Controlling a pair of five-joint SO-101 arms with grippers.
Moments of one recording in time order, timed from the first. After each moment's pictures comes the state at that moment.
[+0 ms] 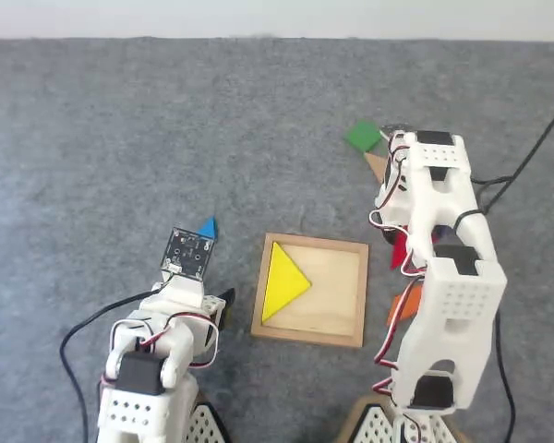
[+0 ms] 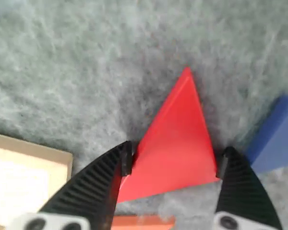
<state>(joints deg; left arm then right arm) 2.3 -102.2 96.9 71.7 -2.2 -1.1 34.5 -10.4 83.0 12.5</state>
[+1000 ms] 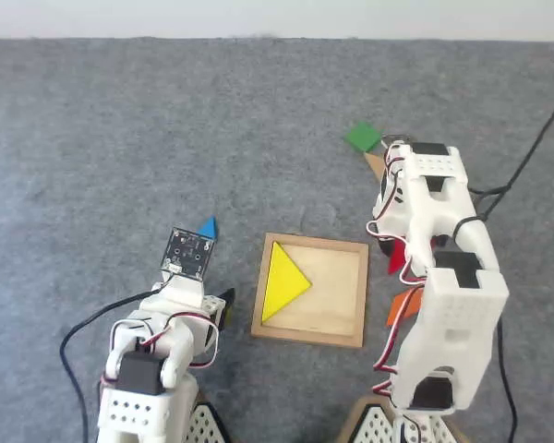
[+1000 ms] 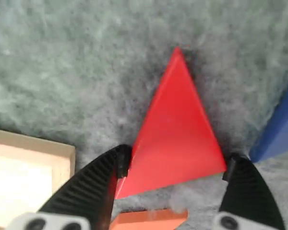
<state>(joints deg) 2.3 -102.2 96.9 71.7 -2.2 -2.2 30.6 -0.8 78.1 8.4</state>
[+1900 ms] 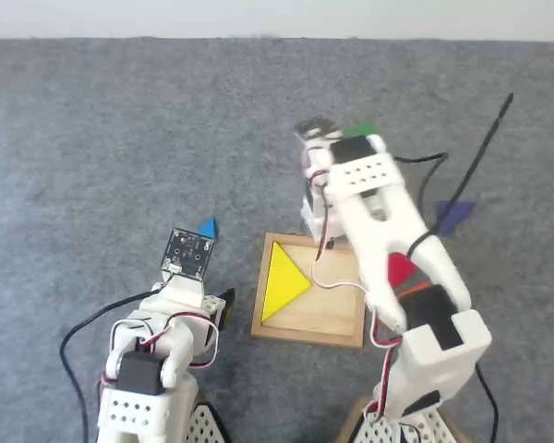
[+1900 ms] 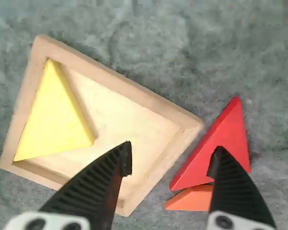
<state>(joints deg) 2.3 -102.2 96.9 71.7 -2.2 -23.5 12.0 1.8 85.8 2.8</state>
